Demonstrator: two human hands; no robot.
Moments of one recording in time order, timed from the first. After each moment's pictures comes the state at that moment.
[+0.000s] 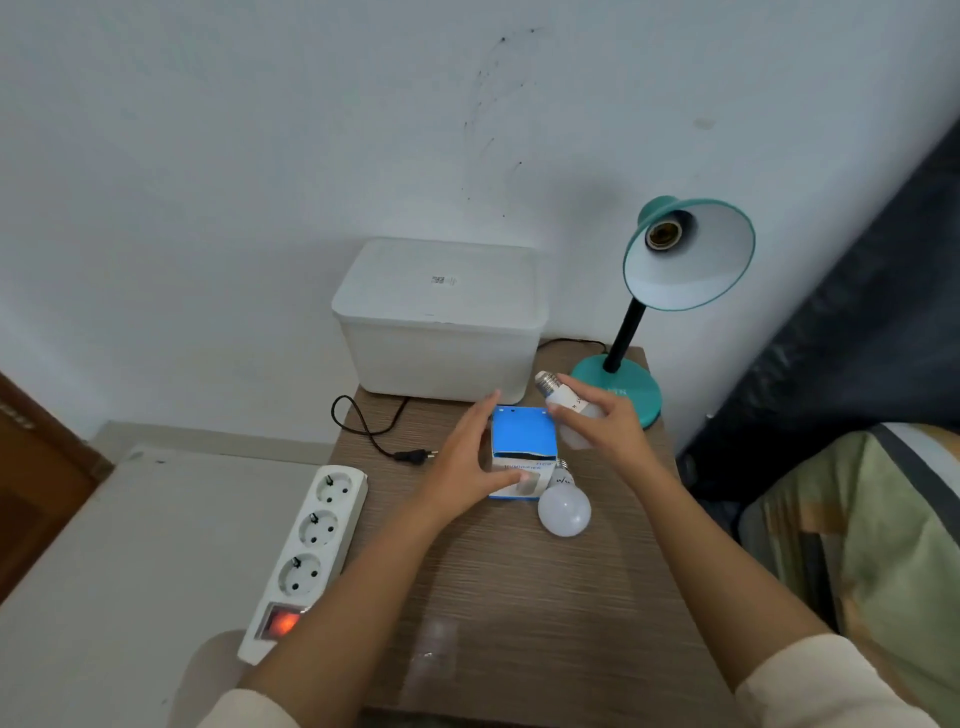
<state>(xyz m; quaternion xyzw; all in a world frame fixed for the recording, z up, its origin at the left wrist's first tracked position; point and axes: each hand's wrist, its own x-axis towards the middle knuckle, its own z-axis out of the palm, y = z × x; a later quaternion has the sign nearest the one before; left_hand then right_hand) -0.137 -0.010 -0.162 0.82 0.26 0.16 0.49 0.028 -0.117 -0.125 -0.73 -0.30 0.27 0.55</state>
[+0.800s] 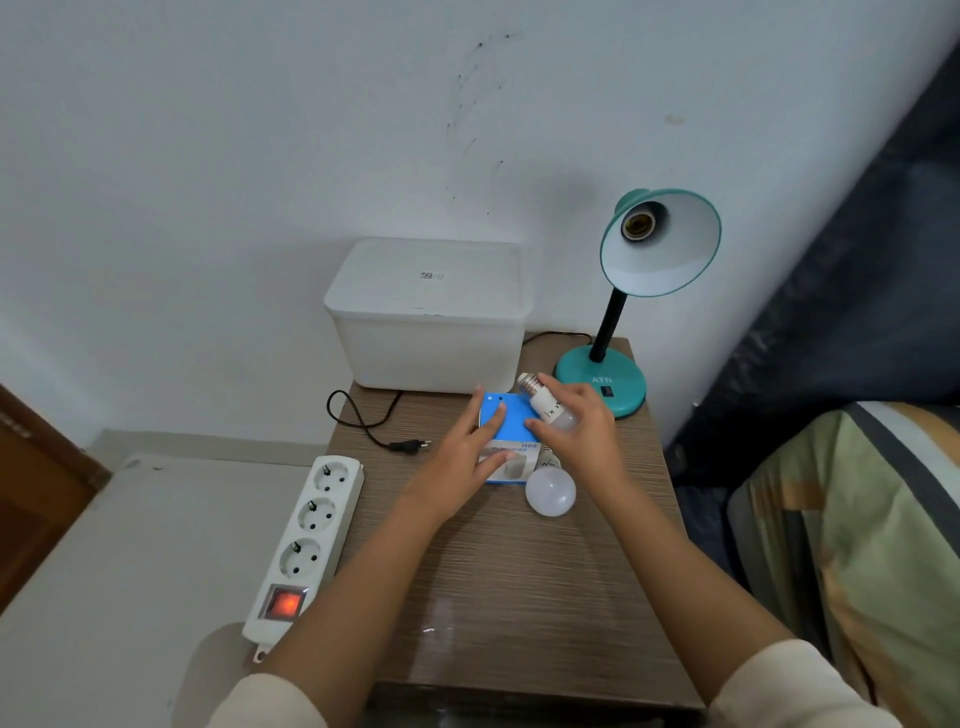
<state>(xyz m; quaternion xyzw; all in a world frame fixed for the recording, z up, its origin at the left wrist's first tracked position) -0.145 -0.024 -0.164 0.90 0.20 0.17 0.35 -0.009 -0.132 -0.127 -0.80 -0.37 0.10 0.45</state>
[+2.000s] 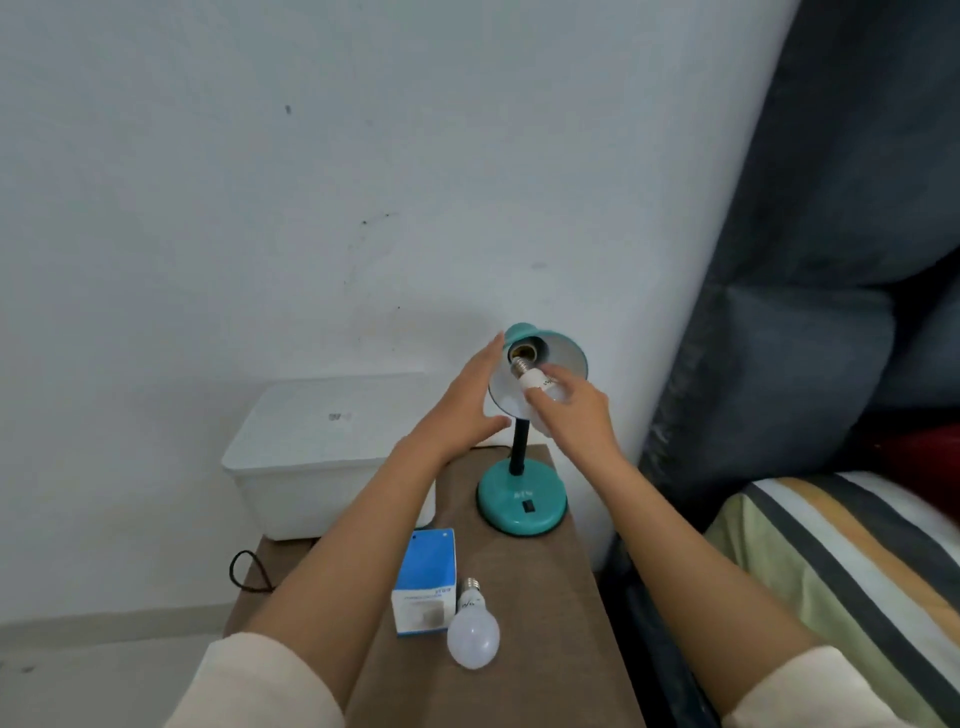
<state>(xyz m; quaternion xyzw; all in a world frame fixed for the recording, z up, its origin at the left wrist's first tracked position) 0.005 -0.010 0.008 0.89 0.07 0.20 0.40 0.083 -0.139 0.014 -0.80 -0.29 0.02 0.53</state>
